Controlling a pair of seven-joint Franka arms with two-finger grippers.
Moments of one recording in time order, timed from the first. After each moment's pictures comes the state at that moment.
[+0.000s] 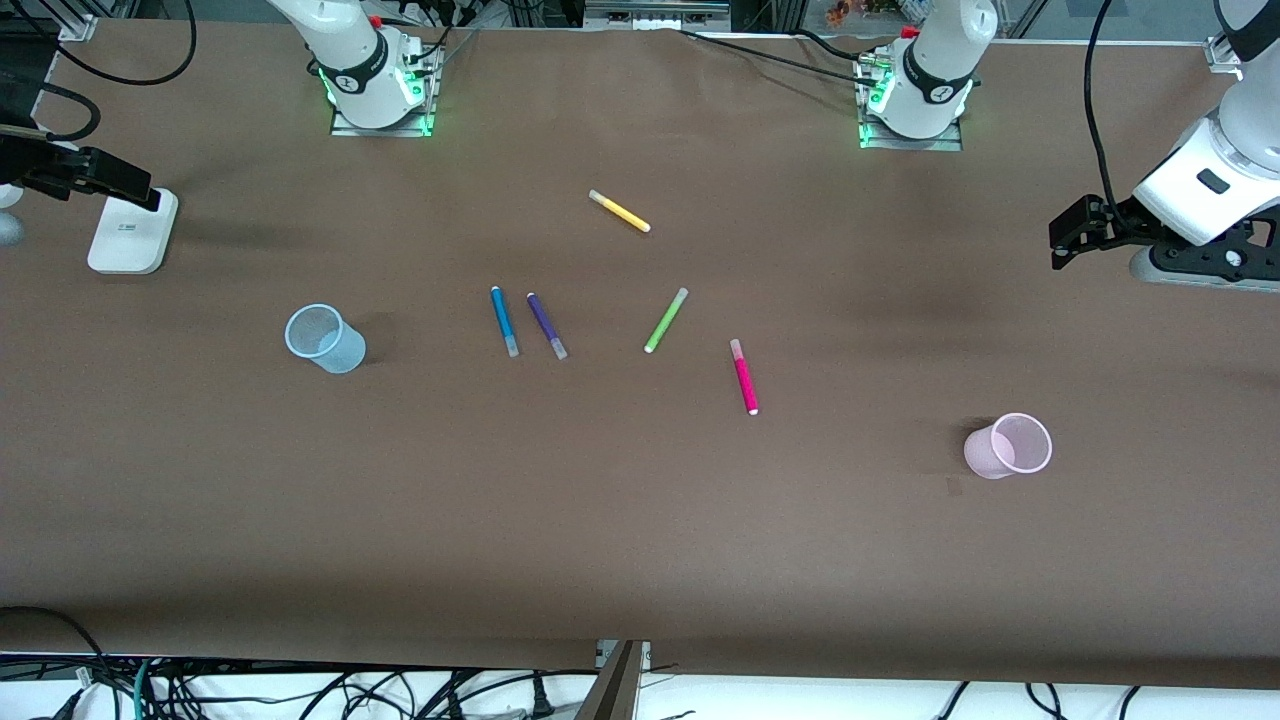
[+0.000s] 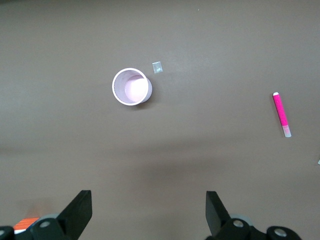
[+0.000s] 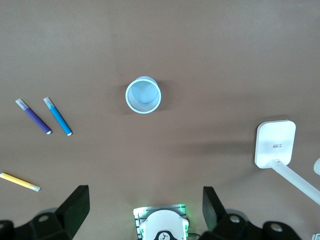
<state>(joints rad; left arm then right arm) -0.03 0.00 -0.05 -1.65 0.07 1.64 0.03 -0.04 0.05 0.03 -1.47 -0.02 1.33 0.09</state>
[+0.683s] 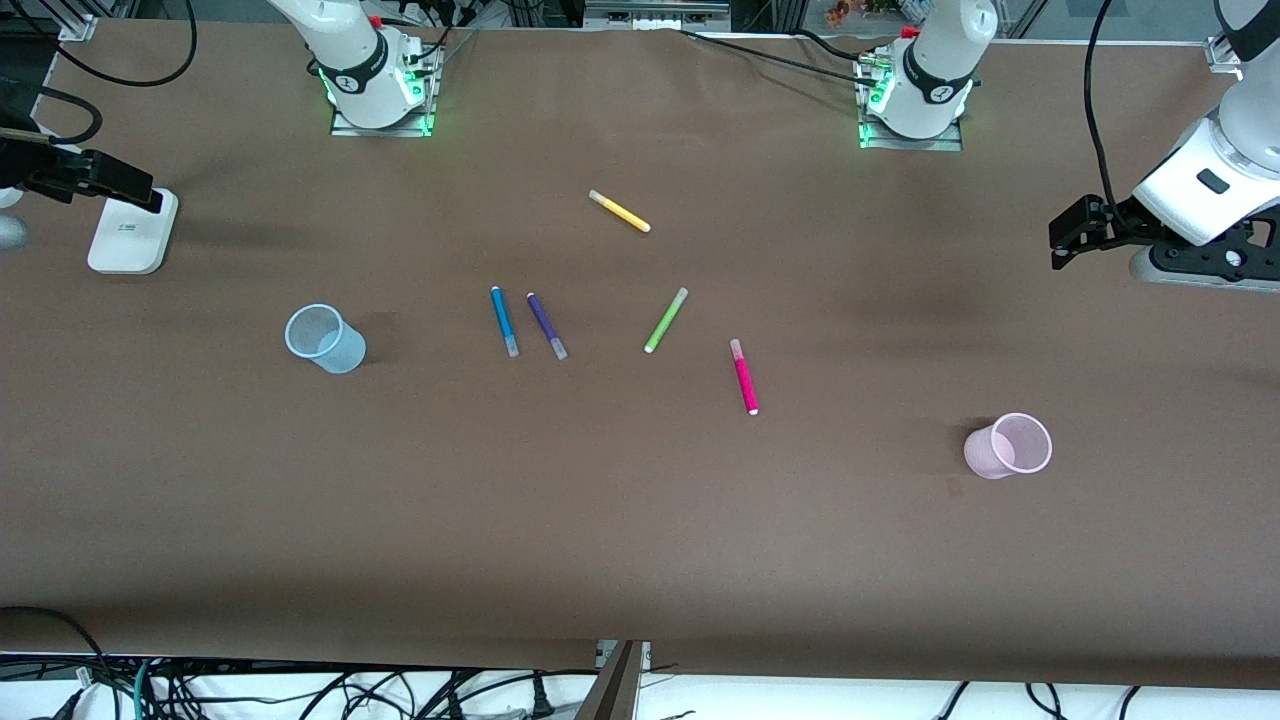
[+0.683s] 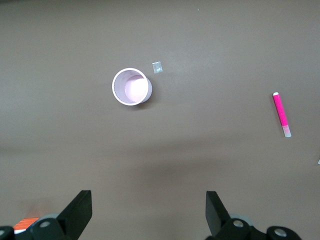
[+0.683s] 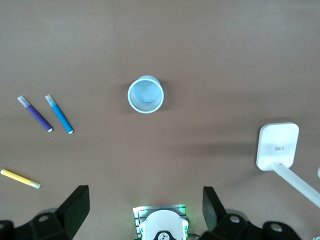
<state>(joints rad) -0.03 0.00 -0.05 -1.65 0.07 1.64 0.03 -0.05 0.06 0.03 -1.47 0.00 1.34 0.06</state>
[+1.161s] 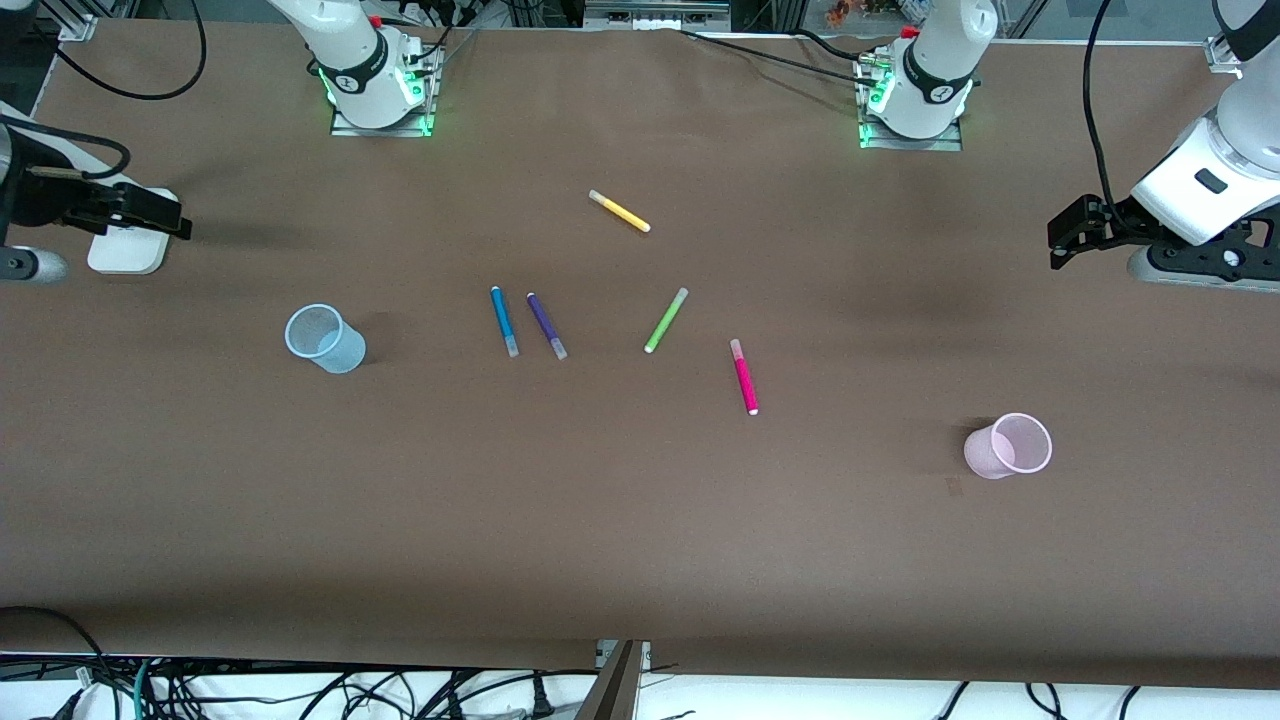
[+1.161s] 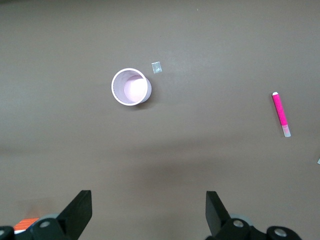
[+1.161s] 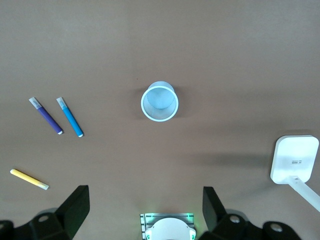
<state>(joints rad) -0.03 0.00 -0.06 -1.65 0.07 1.64 0.03 -0.04 0.12 0.04 -1.47 0.03 1.38 0.06</state>
